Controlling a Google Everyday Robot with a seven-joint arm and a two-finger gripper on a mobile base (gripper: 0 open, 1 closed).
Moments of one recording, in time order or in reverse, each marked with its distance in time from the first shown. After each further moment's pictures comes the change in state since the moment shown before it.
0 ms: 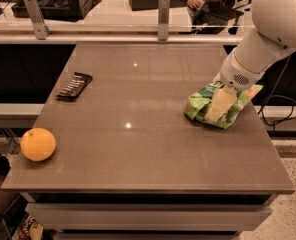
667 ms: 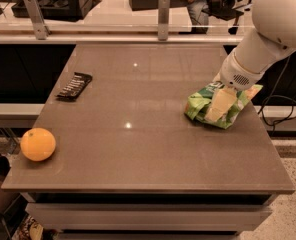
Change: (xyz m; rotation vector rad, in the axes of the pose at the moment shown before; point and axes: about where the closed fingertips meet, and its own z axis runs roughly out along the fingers) arm 0.000 0.000 0.001 0.000 0.000 0.000
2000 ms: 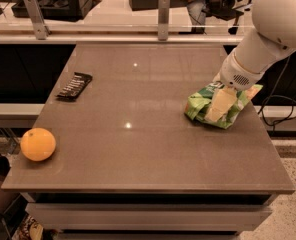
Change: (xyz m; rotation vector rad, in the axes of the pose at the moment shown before) arm 0.000 0.000 0.000 0.000 0.000 0.000
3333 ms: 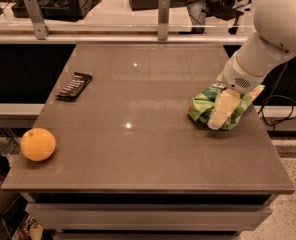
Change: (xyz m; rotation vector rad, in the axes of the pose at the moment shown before) arm 0.006 0.001 0.004 0.009 0.005 0.006
